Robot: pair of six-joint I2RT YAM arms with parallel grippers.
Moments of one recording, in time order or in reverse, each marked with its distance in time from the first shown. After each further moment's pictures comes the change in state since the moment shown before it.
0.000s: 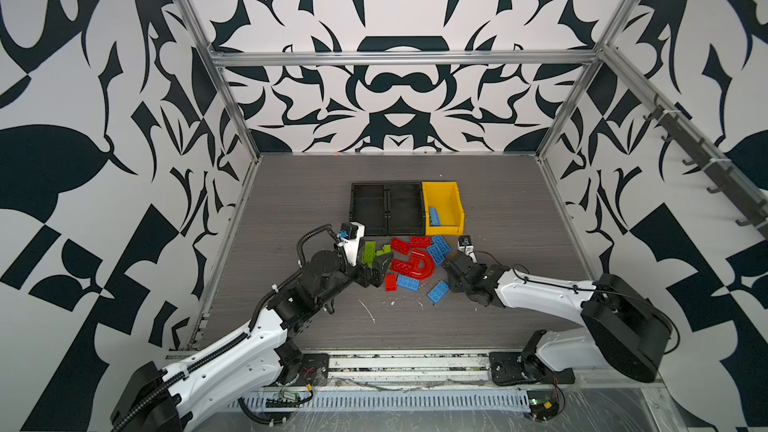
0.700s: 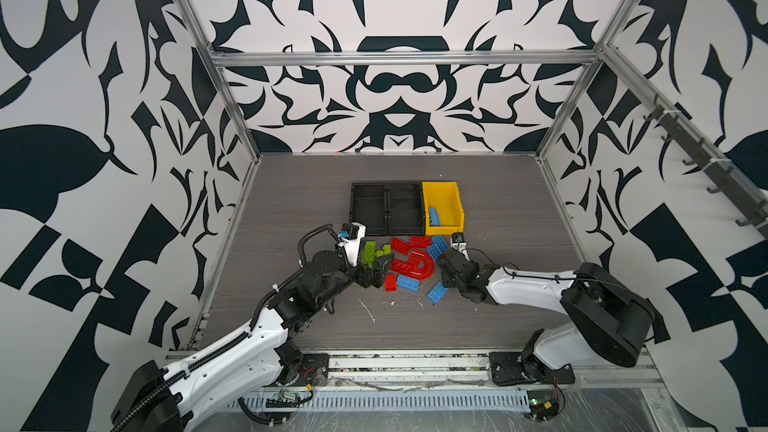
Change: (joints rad) left arm 0.000 0.007 0.000 0.002 0.015 -0.008; right arm -0.003 0.102 0.009 0.182 -0.014 -0.005
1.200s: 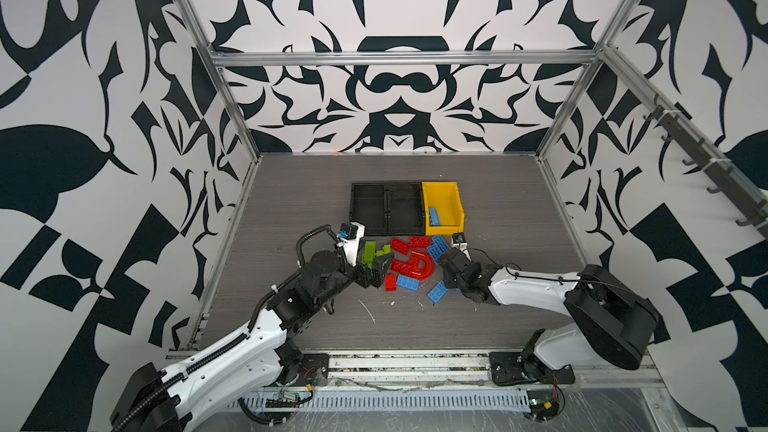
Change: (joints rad) left arm 0.000 -0.014 0.000 0.000 -0.001 0.000; right arm -0.023 -0.027 -0.008 -0.019 -0.005 -0.053
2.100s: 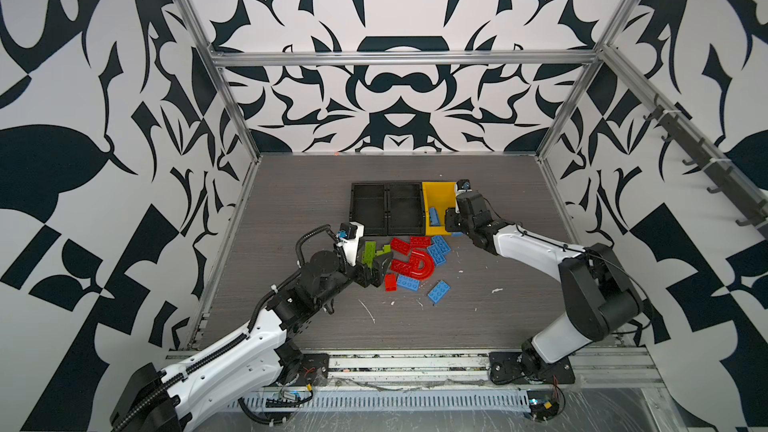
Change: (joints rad) left arm 0.000 -0.002 0.000 -0.002 -0.017 0.005; right arm -0.325 0.175 0.387 0.130 -0.281 -0.285
